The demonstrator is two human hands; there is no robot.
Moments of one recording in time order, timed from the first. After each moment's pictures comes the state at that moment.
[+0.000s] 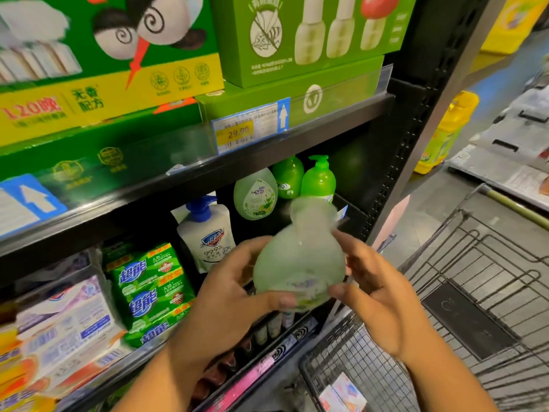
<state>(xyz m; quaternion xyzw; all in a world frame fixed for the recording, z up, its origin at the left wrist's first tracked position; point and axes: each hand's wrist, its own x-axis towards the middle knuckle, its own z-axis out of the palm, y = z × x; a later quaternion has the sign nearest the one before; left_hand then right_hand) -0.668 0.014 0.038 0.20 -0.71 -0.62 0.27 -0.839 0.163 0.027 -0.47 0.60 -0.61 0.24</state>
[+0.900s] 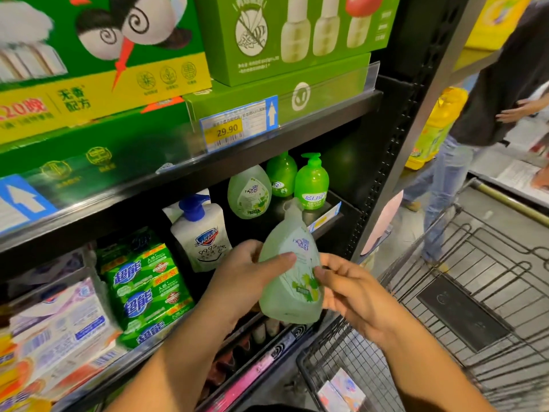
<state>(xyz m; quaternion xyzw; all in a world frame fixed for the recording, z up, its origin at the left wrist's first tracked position) -0.703 0.014 0.043 0.41 -0.63 -0.64 0.15 -0.849 0.141 -0.003 -0.21 0.48 -0.64 0.56</state>
